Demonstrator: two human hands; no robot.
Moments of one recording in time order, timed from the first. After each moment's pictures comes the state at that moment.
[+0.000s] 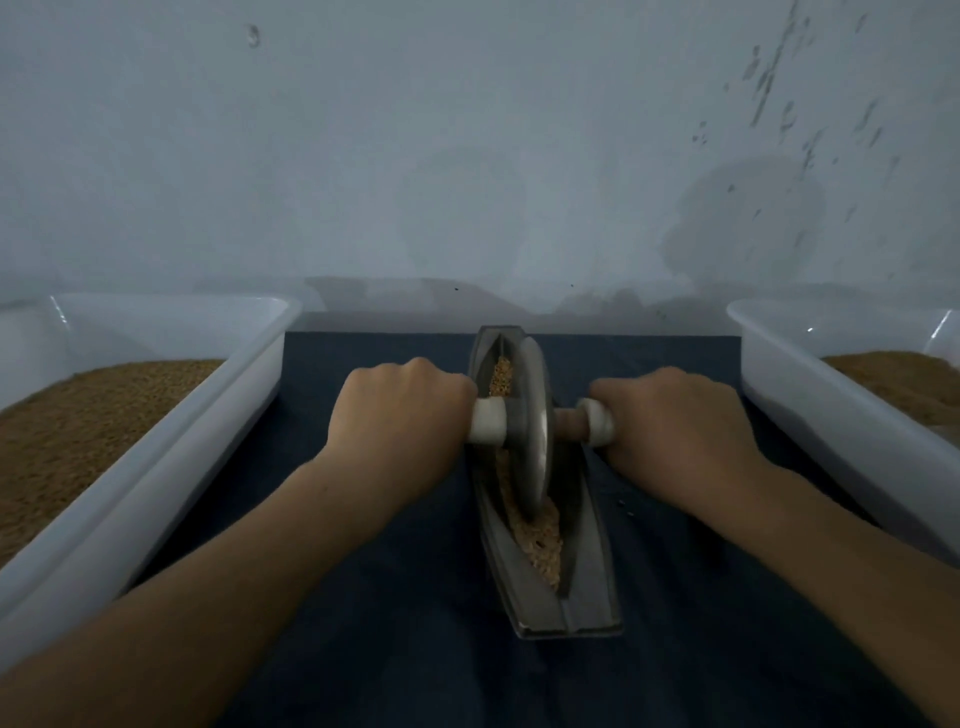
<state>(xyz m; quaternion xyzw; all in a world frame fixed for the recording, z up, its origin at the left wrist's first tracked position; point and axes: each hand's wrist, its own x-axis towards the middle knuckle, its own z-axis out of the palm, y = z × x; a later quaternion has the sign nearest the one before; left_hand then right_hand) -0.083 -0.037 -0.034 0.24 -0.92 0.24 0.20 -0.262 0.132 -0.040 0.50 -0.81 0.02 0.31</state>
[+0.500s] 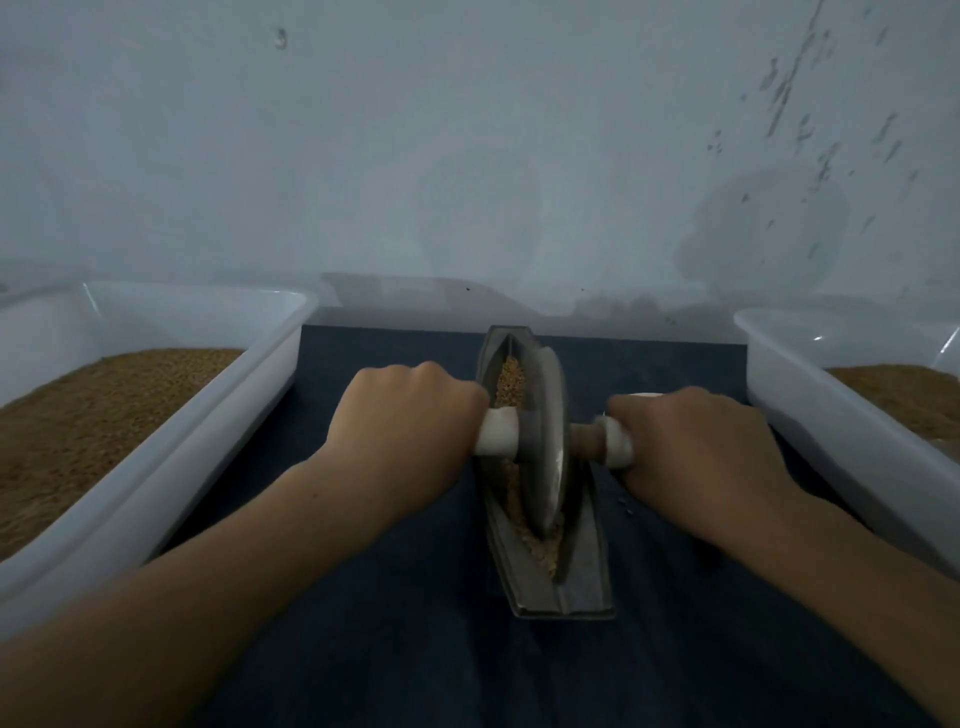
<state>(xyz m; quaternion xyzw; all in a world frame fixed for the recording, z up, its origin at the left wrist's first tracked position) -0.065 -0.029 -0.028 0.20 -0.92 0.26 0.21 -0.255 0.152 -0.041 0.51 -0.80 0.02 0.31</state>
